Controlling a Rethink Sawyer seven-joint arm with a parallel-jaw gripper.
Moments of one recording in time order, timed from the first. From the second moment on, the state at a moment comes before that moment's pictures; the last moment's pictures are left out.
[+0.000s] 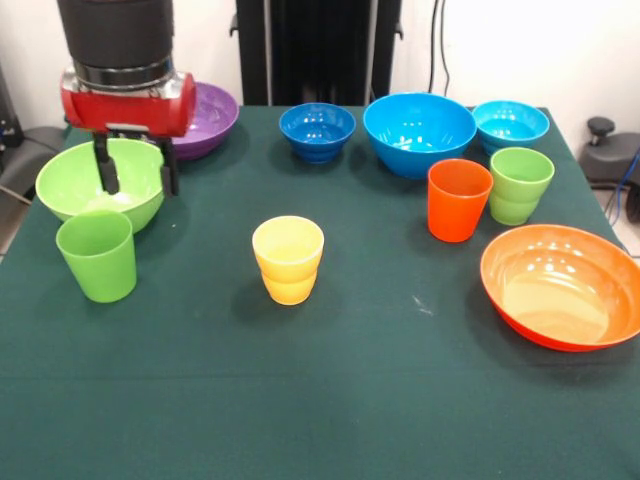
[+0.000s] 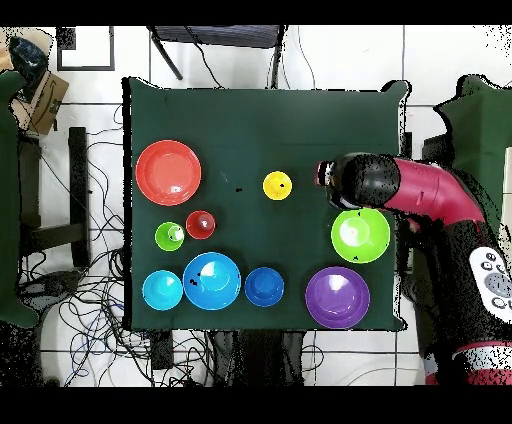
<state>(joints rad) -0.69 -0.64 0.33 1.47 -0.37 0.72 1.62</state>
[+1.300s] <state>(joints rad) -0.75 -0.47 0.42 1.38 -0.52 0.72 1.62</state>
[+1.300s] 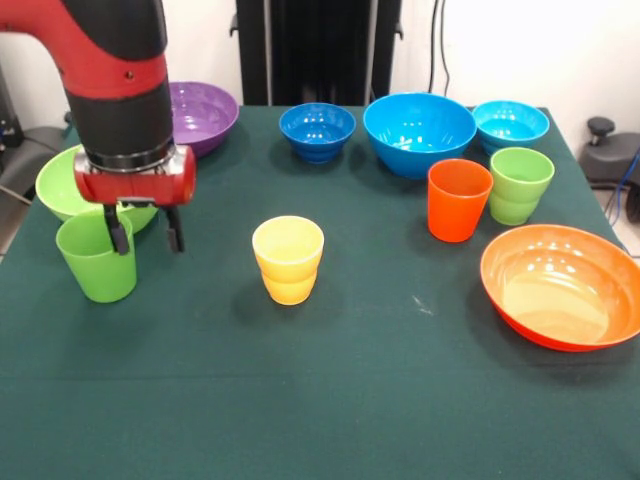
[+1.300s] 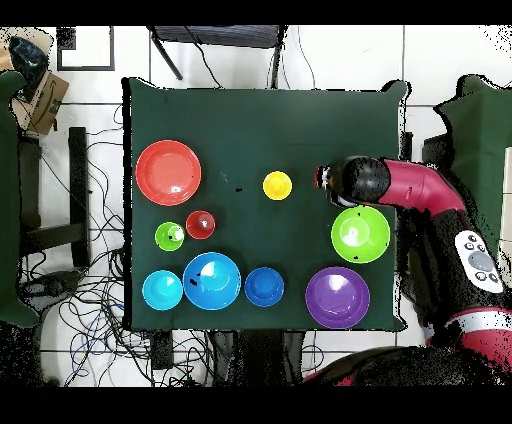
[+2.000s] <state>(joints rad) -0.77 -0.41 0.47 1.36 -0.57 0.72 1.62</state>
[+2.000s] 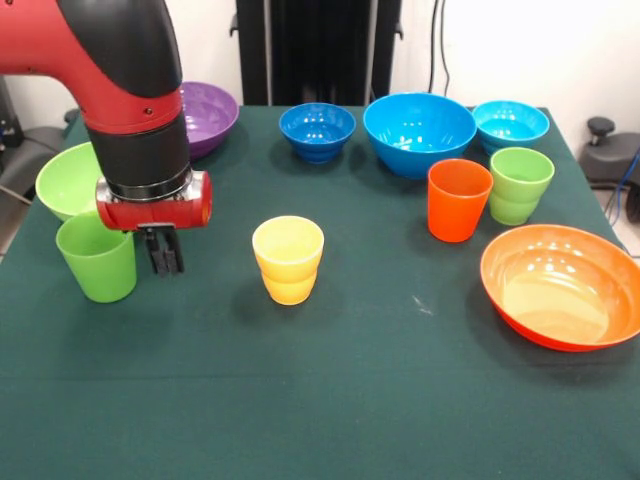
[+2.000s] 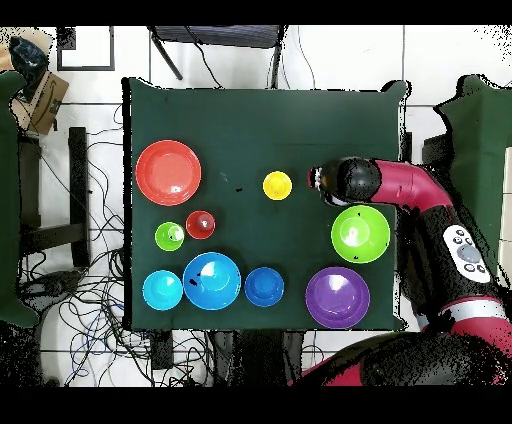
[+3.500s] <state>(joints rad) -0.83 -0.58 0.49 1.43 -0.59 0.72 1.62</state>
